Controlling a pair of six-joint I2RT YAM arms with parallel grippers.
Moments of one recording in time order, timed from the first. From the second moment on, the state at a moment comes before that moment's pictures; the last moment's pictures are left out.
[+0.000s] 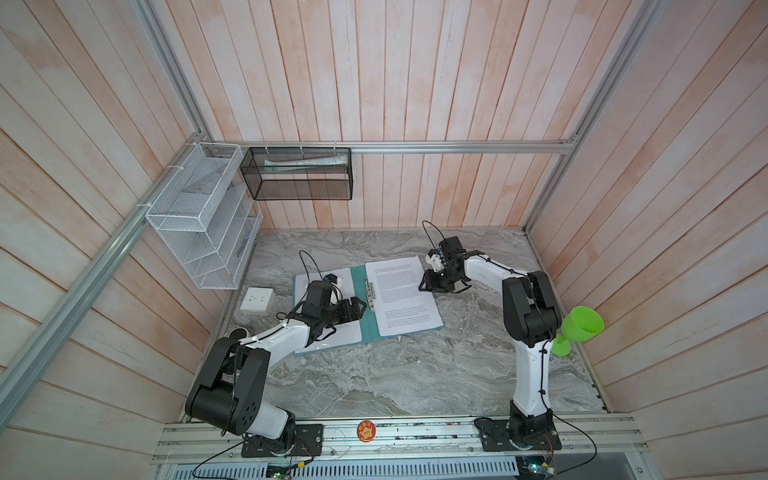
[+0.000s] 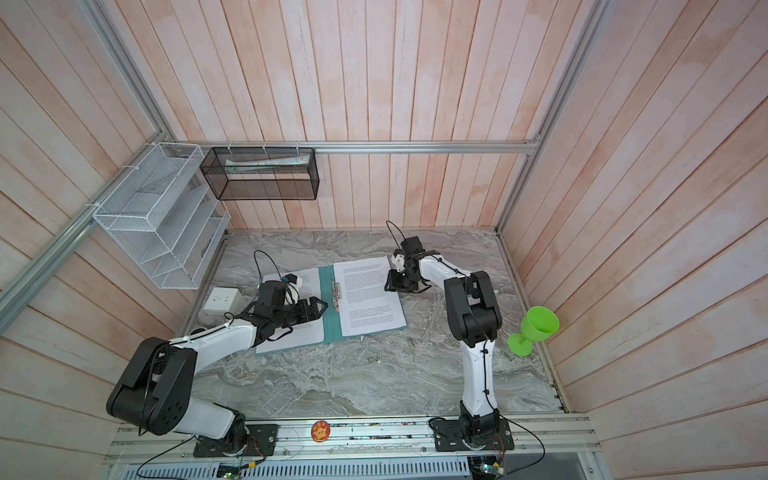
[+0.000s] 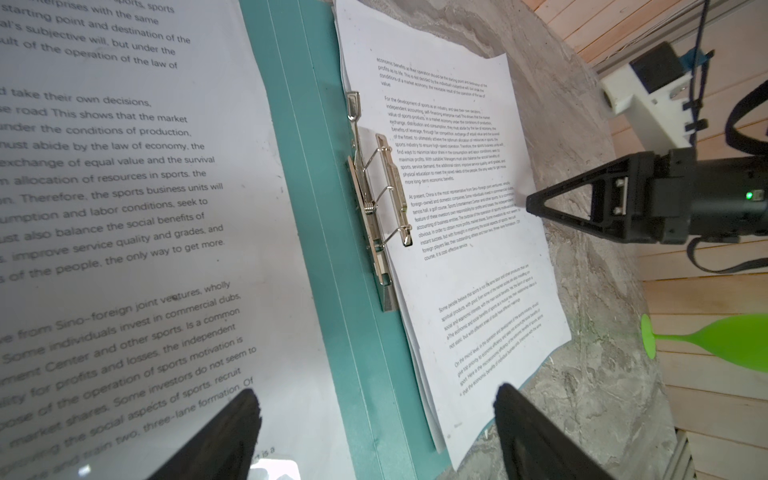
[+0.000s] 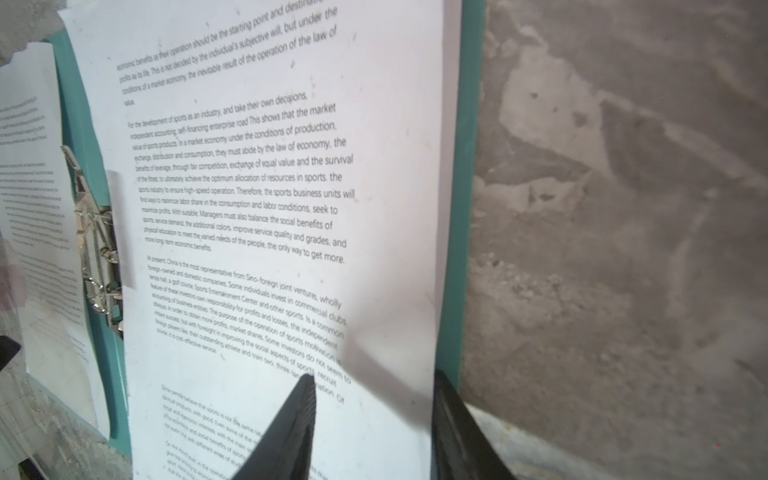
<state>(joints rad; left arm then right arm) -0.32 1.49 0.67 0.08 0.34 -0.52 0.33 2.13 1.56 -0.62 -0.39 0.24</state>
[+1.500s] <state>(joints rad) -0.29 2.09 1.30 0.08 0.45 -0.47 0.19 1.93 1.37 -0.41 -0.55 0.26</state>
